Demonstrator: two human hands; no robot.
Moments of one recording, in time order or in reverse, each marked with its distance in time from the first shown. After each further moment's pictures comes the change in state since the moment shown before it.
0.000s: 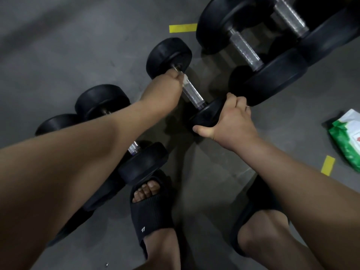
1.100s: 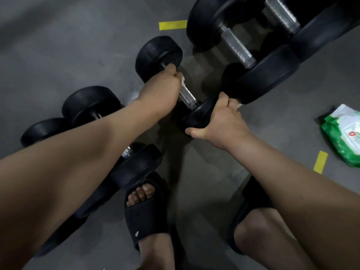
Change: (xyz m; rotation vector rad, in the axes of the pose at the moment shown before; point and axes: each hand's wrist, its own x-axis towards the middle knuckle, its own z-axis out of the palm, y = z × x) left_hand 0.008 0.012 -0.001 -0.238 0.035 0.024; right_hand 0.004 -0.006 -0.004 0.020 -0.102 0.064
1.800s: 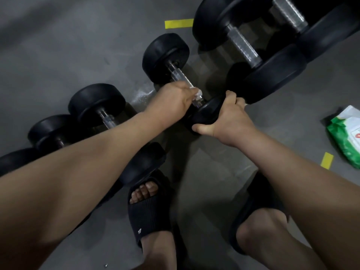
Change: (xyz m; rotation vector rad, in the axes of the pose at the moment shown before) left_hand -0.029 0.013 0.004 -0.201 0.114 0.135; right_hand 0.005 0.003 -0.005 0.109 -0.021 0.010
